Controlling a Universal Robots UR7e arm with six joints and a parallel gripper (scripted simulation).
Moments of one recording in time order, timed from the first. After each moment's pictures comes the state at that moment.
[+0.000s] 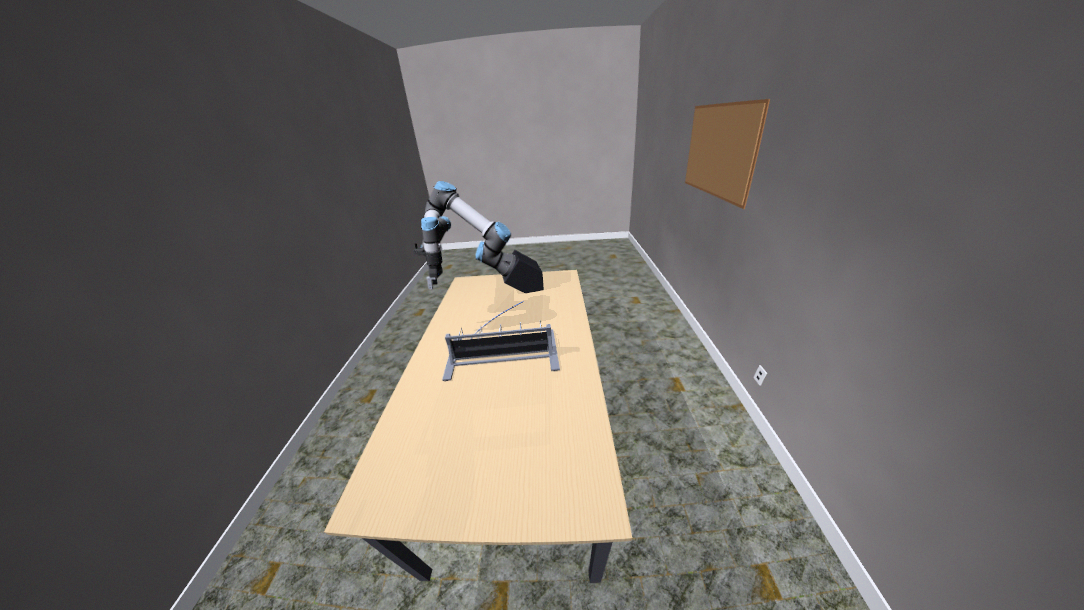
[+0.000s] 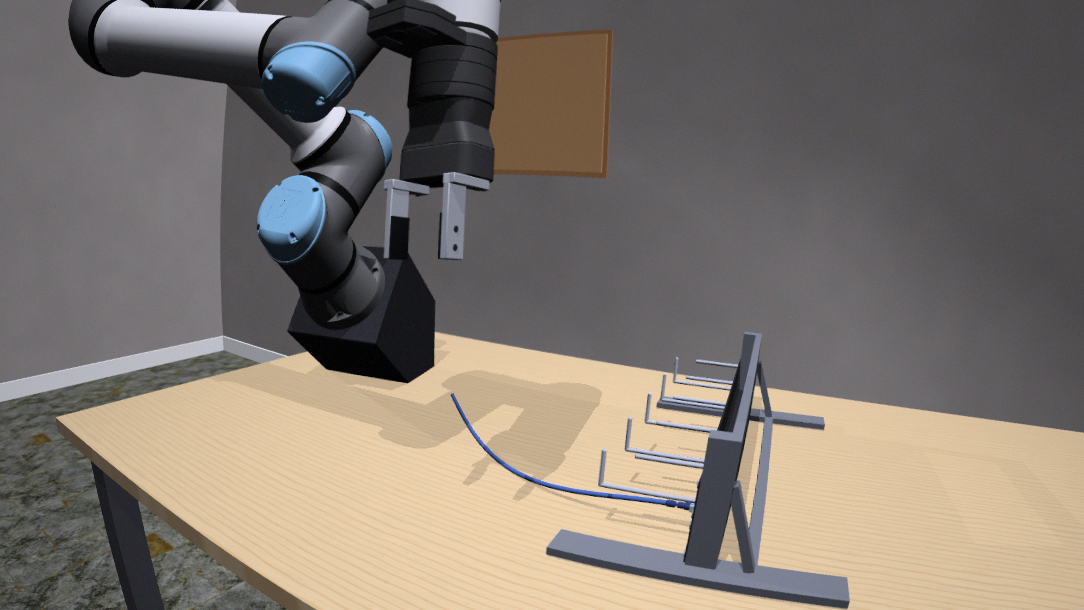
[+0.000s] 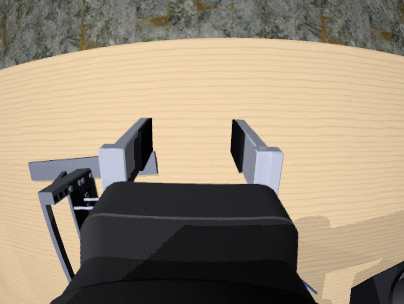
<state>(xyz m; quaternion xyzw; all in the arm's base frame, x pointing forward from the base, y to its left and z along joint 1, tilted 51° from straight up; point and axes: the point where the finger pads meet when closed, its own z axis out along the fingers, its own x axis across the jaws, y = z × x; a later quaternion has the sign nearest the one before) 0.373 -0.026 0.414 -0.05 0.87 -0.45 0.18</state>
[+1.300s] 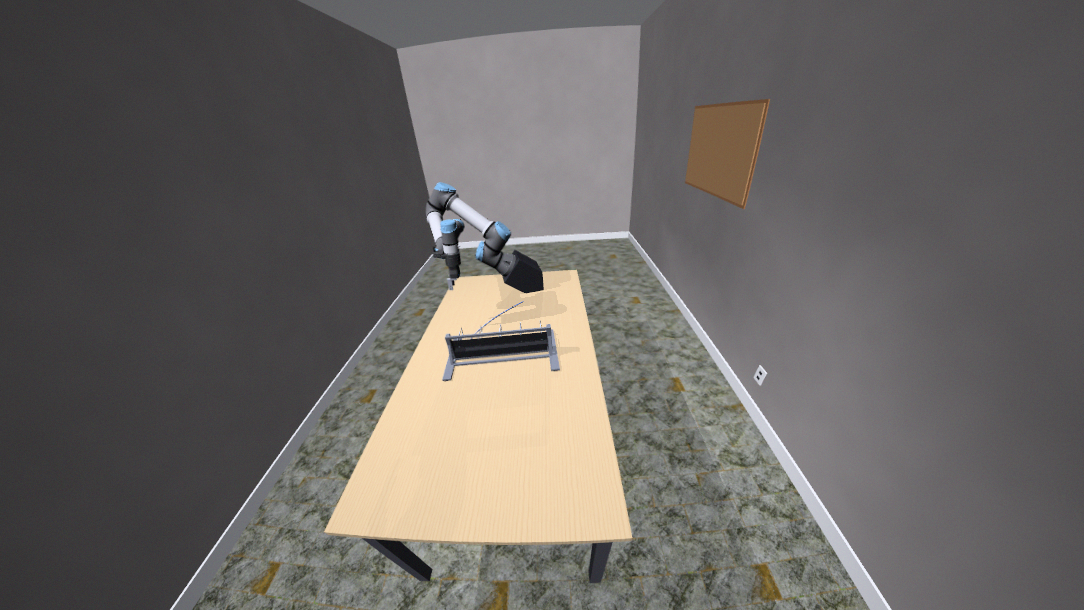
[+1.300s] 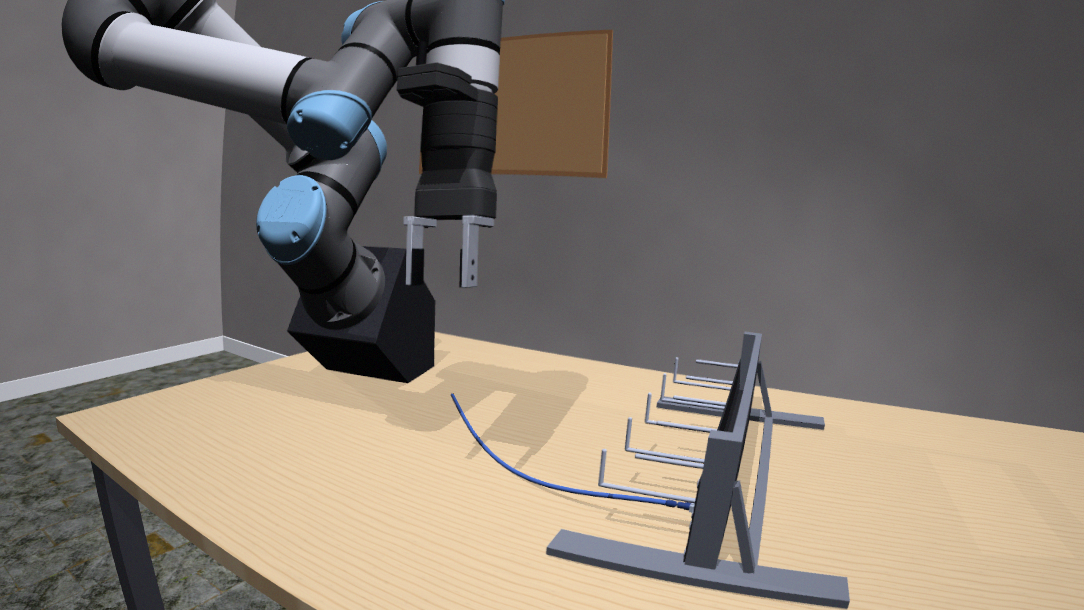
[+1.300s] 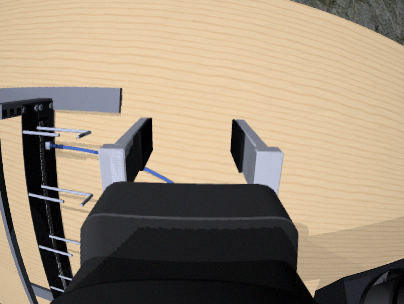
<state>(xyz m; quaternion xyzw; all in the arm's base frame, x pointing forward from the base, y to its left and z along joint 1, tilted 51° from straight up) 0.345 -0.007 0.324 -0.14 0.87 -0.45 0.14</state>
